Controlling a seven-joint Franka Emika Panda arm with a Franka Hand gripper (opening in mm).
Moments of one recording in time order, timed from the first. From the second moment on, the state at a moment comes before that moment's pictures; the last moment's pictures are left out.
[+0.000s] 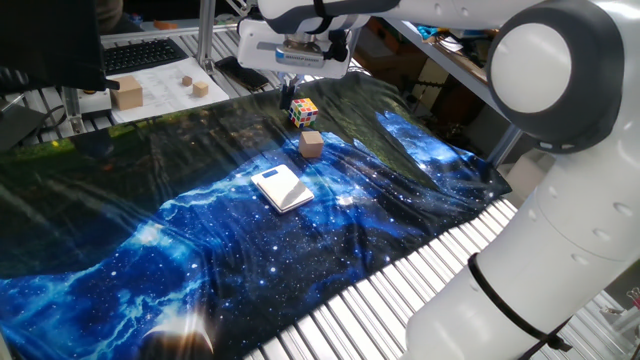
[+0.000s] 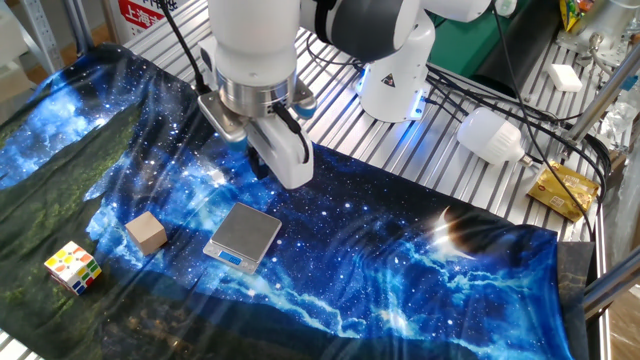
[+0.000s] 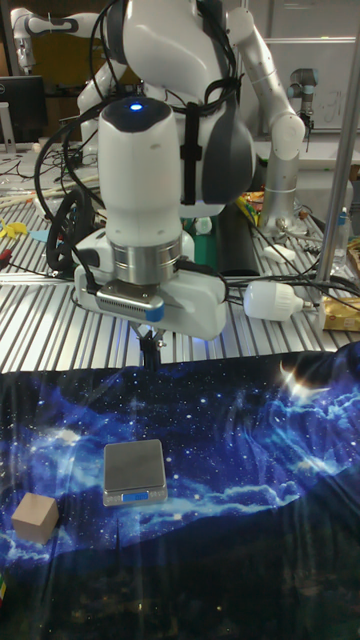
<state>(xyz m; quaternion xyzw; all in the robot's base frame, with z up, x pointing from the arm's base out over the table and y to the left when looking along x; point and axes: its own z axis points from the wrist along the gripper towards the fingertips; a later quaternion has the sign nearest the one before) 0.547 -0.026 0.305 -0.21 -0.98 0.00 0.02</state>
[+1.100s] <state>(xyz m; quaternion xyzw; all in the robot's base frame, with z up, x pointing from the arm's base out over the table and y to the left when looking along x) 0.574 -0.063 0.277 -0.18 -0.98 0.00 0.00</state>
